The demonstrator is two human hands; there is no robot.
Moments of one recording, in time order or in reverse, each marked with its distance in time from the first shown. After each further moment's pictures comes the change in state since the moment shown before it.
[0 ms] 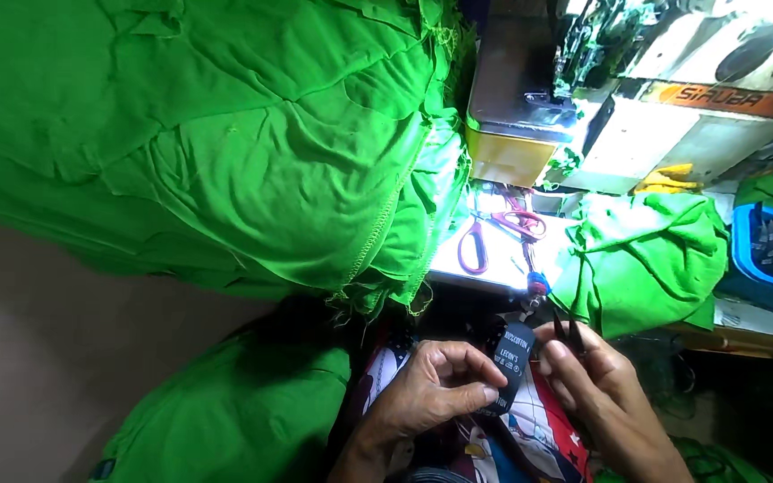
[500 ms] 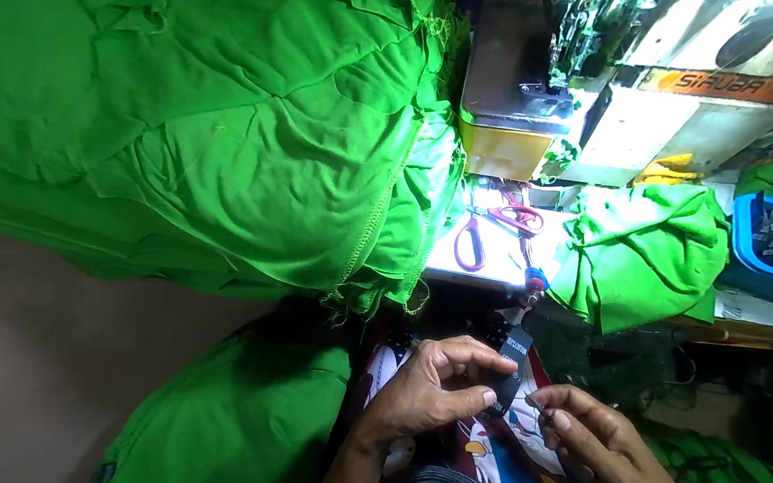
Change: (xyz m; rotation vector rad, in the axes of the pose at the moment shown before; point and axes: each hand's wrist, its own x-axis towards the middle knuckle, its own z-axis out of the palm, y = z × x) left_hand 0.004 -0.001 -0.005 0.105 -0.107 0.023; right_hand -0.050 0.004 -0.015 0.208 -0.188 0.342
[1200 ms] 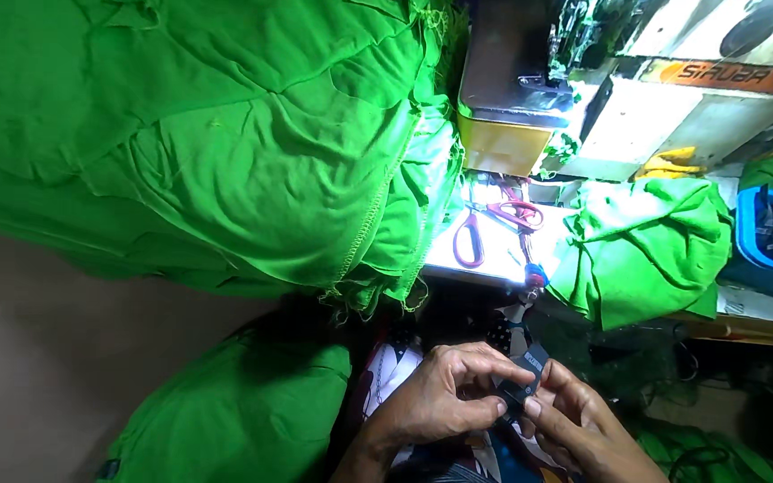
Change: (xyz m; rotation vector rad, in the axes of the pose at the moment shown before) left_hand 0.003 0.001 0.010 0.090 -0.081 -0.025; right_hand 0.020 -0.001 0.012 0.209 -0.058 0.078
